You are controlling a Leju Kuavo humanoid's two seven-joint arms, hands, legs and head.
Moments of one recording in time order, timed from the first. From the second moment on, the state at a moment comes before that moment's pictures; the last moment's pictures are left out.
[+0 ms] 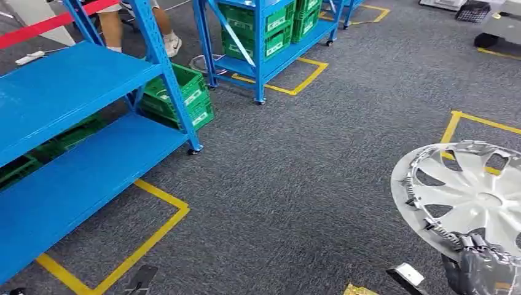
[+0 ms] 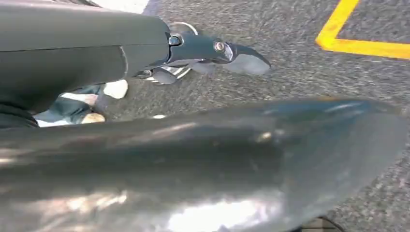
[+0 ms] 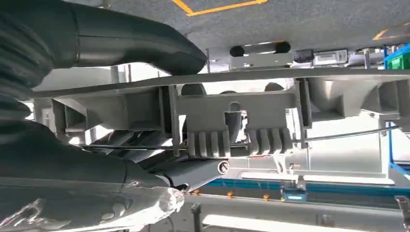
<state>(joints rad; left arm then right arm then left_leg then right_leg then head) -0.08 -0.21 1.11 -0.21 -1.31 0.36 -0.25 0.31 -0.30 0.08 -1.53 1.37 -0.69 0.03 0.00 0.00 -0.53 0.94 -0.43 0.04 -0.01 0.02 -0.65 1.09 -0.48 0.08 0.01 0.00</state>
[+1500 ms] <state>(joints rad) -0.08 -0.22 1.11 -0.21 -1.33 0.36 -0.24 0.35 -0.29 0.05 -1.53 1.40 -0.67 0.04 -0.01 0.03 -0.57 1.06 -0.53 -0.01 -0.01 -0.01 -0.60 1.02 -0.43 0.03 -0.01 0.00</state>
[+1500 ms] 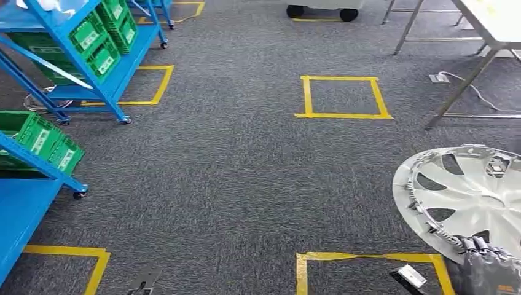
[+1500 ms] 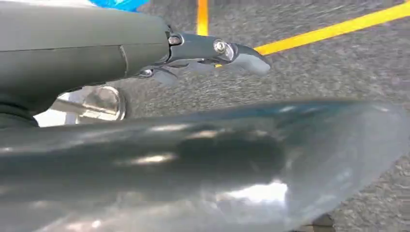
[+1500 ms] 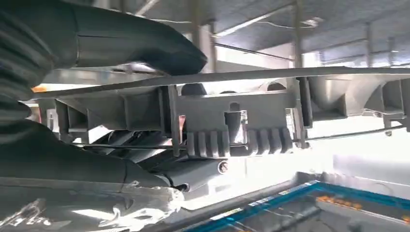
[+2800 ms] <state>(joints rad) -0.08 -0.22 1.11 -0.21 -1.32 0.36 -0.25 0.35 -0.29 0.00 -1.56 1.46 -0.68 0.05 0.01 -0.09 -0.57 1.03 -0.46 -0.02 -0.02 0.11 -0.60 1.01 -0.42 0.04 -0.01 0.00</state>
